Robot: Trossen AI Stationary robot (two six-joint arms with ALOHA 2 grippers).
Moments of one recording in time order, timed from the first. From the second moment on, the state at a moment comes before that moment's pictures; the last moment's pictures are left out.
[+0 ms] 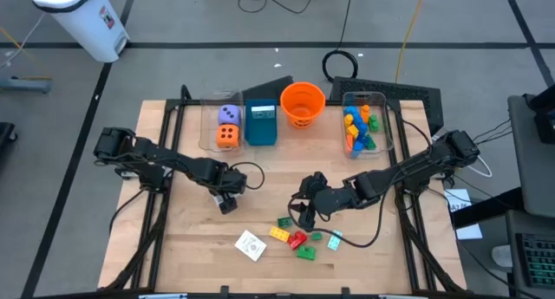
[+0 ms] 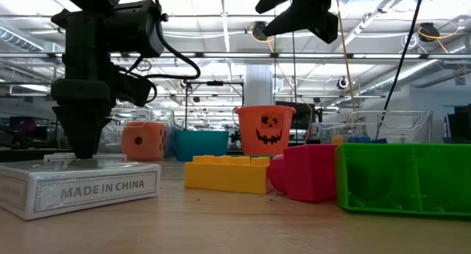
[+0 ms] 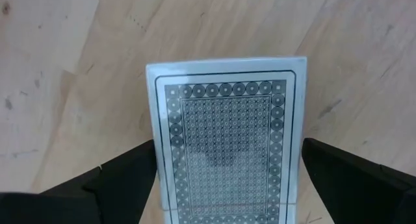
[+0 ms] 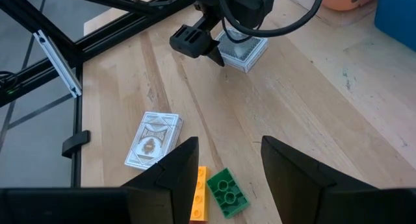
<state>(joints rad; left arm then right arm) -0.11 1.55 0.79 -0.73 0.00 -0.58 0.37 1.53 1.11 -0.22 0.36 0.70</state>
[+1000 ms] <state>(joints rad) -0.11 1.54 0.79 -0.73 0.01 -0.61 0.37 1.53 1.11 -0.22 0.36 0.70</state>
